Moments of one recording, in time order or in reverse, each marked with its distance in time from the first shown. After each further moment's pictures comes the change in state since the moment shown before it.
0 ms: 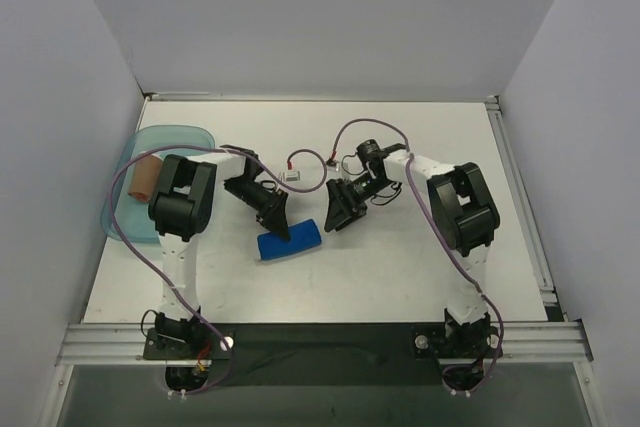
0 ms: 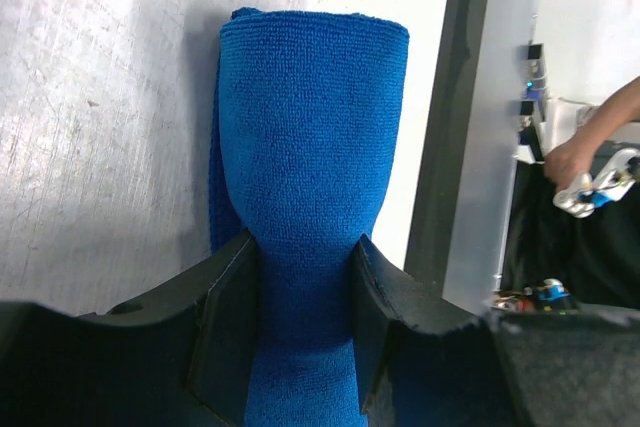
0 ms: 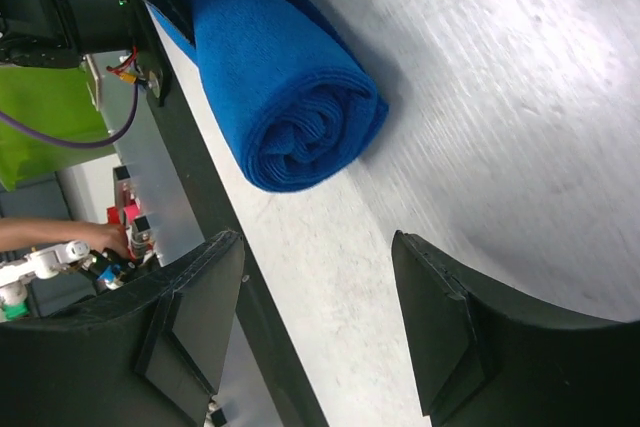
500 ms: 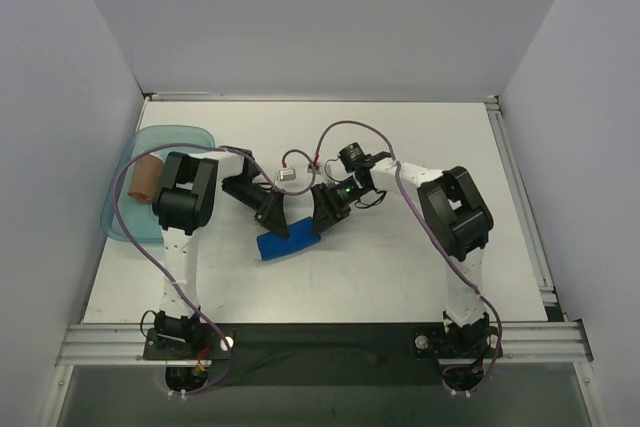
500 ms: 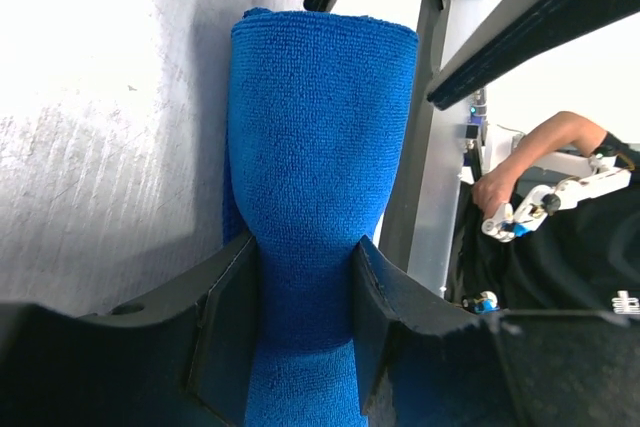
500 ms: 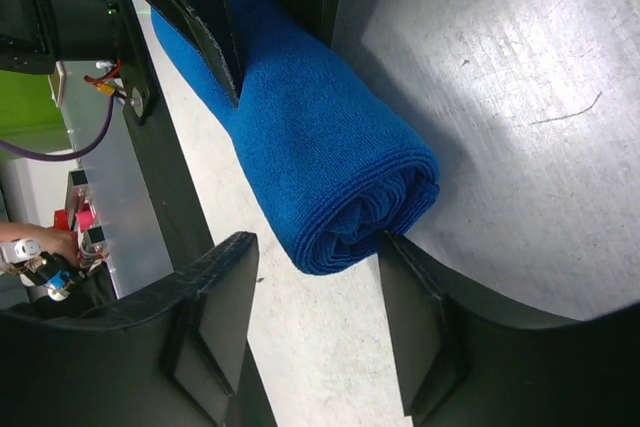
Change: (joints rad) left arm 0.037 0.091 0.054 -0.070 0.059 -0.037; right arm 0.117 -0.018 -0.034 0.223 0.030 0.076
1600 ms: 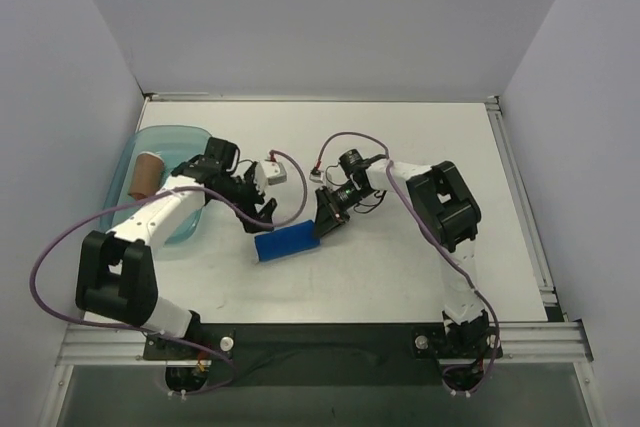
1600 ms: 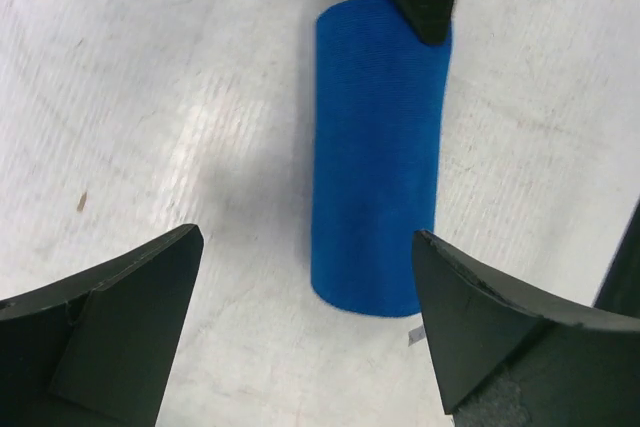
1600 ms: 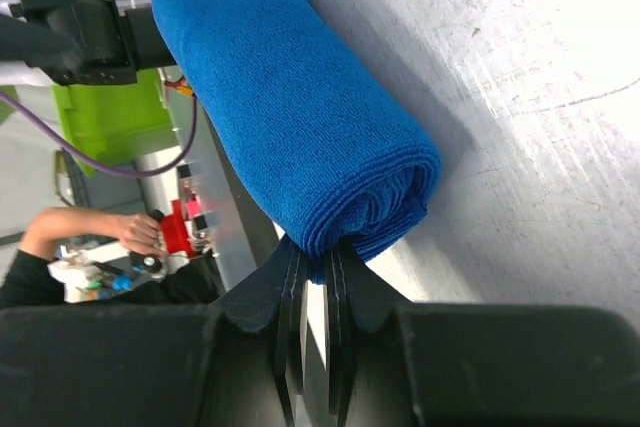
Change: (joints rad) left arm 0.013 -0.751 -0.386 0.505 -0.425 -0.109; right arm -0.023 0.111 0.026 -0.026 -0.149 0.117
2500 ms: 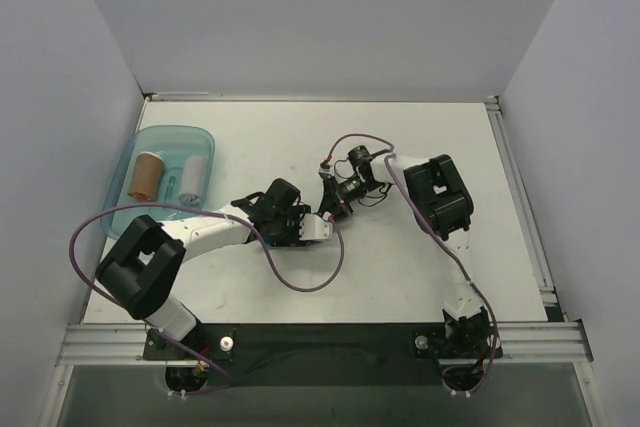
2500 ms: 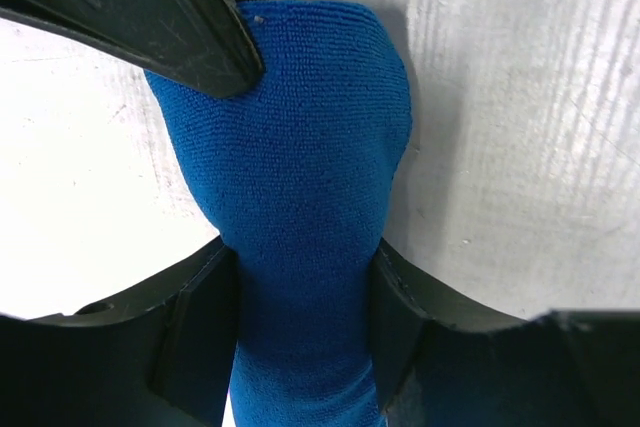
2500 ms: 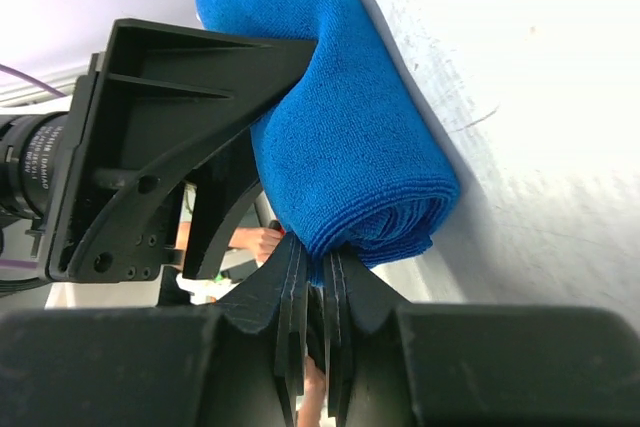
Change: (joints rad) left arm -0.472 0.048 -0.241 0.425 -0.570 0.244; right arm -0.075 0.142 0.117 -0.045 -0.171 0.137
